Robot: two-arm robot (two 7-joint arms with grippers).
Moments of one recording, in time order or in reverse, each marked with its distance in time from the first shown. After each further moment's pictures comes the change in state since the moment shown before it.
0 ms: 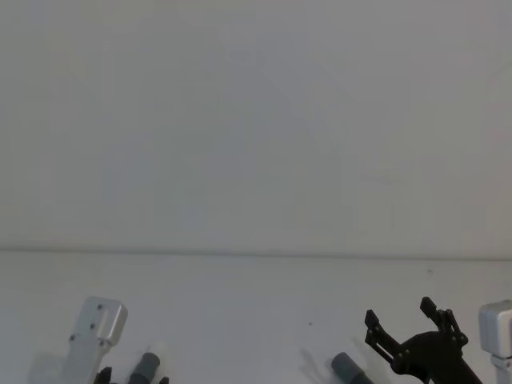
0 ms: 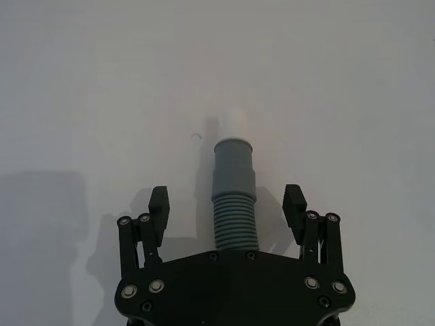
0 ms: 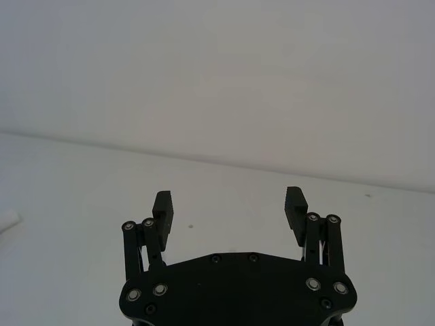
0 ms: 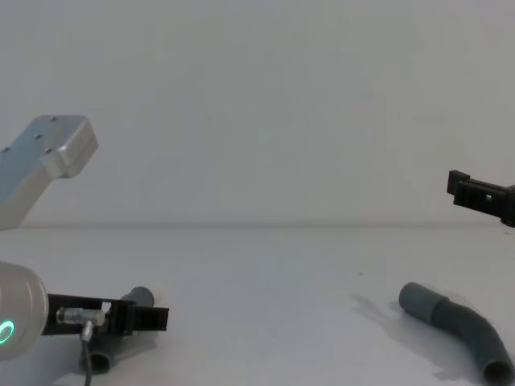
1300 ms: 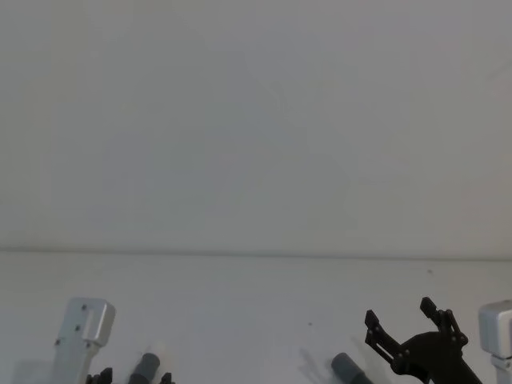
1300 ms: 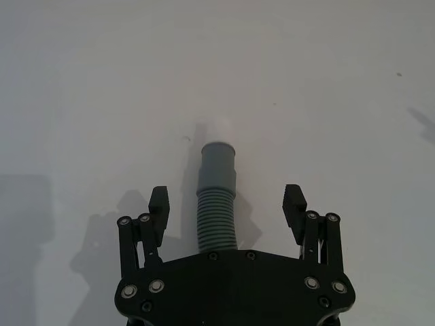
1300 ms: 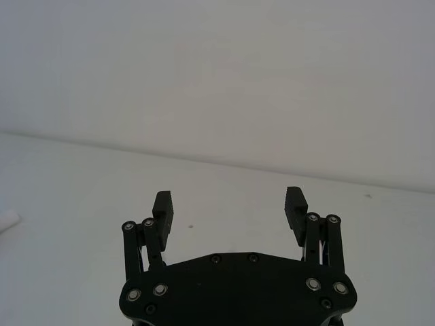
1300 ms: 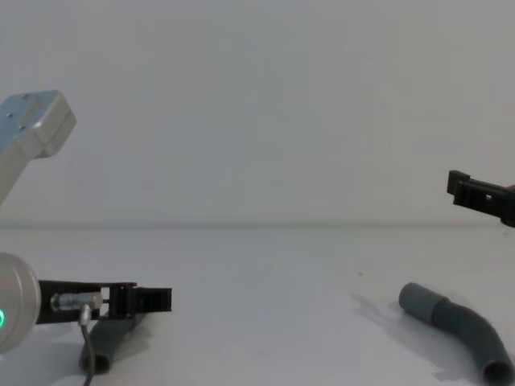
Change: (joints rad) left arm 0.064 -0.023 -0.029 -0.085 -0.068 -0.023 0.042; right arm 0.000 0.000 0.000 0.000 0.000 0.000 0.000
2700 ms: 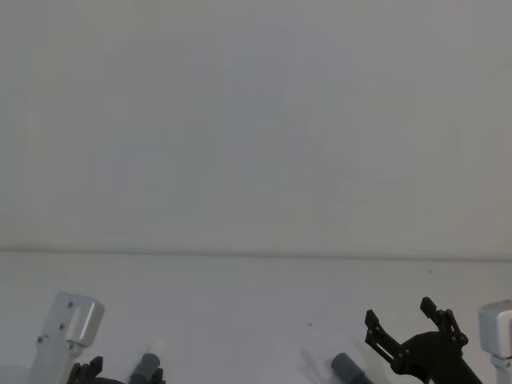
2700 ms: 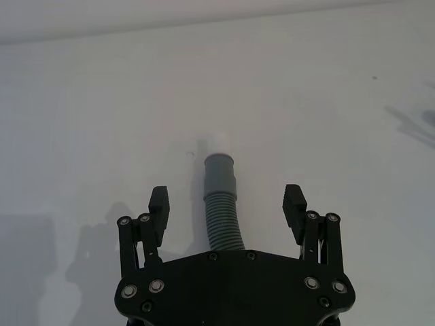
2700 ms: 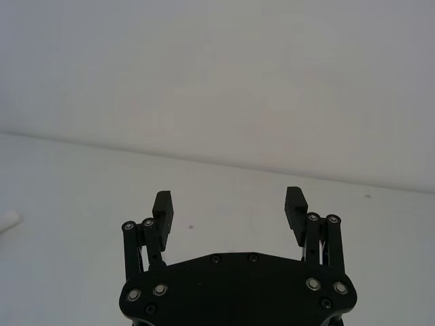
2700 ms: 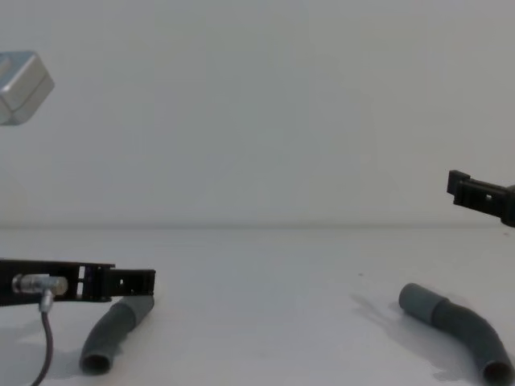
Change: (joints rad) left arm 0.037 0.116 0.004 -0.089 -0.012 -0.034 -0.042; right arm 0.000 0.000 0.000 0.000 0.000 0.000 0.000
